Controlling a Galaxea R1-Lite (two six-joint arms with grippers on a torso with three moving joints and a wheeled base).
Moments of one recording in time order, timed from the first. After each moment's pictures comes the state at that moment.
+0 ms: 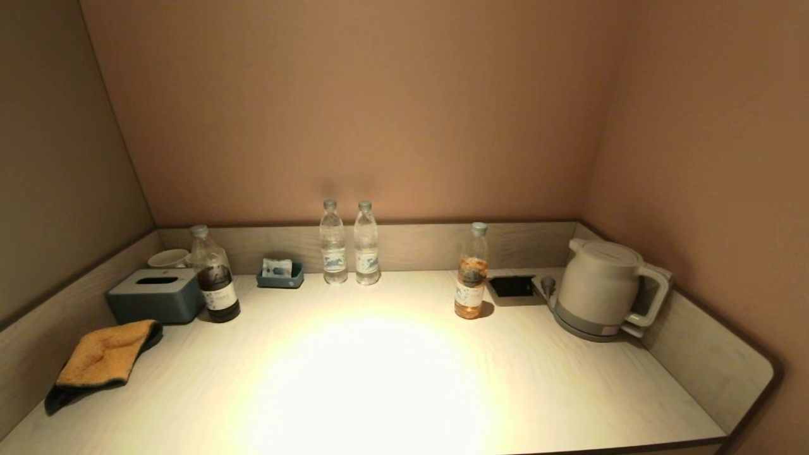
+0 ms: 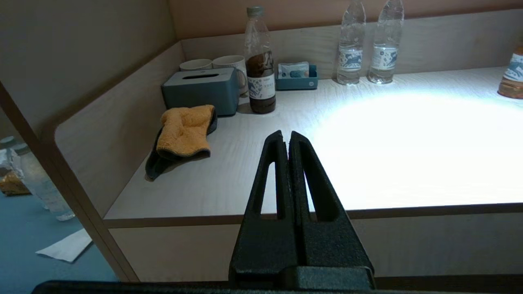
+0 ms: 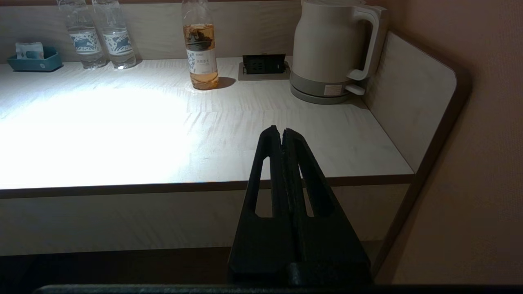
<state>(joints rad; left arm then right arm) 0.00 0.00 0.00 -0.08 0.02 0.07 0.00 0.00 0.00 0.00 0.00 0.01</state>
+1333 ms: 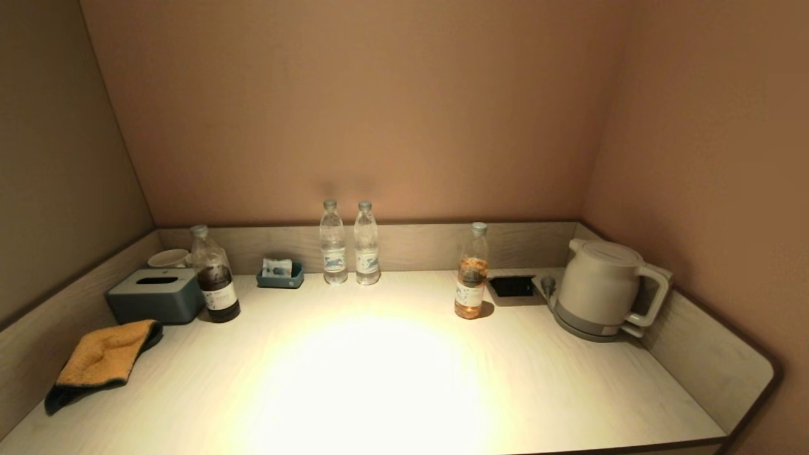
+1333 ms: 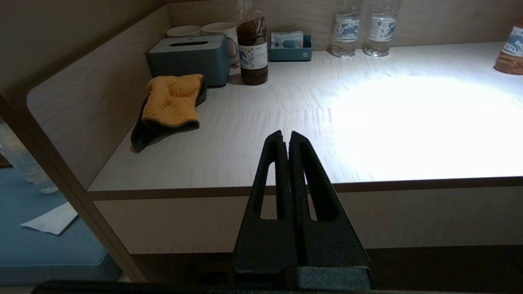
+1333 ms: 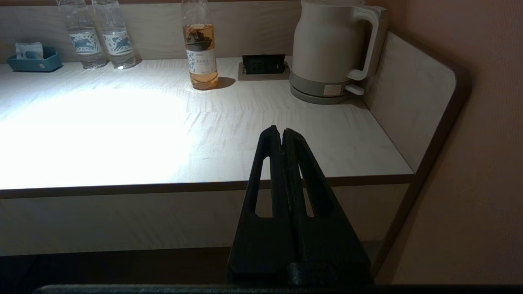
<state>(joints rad) 0.00 0.00 0.00 0.01 0.01 0.03 0.00 0.00 0.00 0.00 0.00 0.01</state>
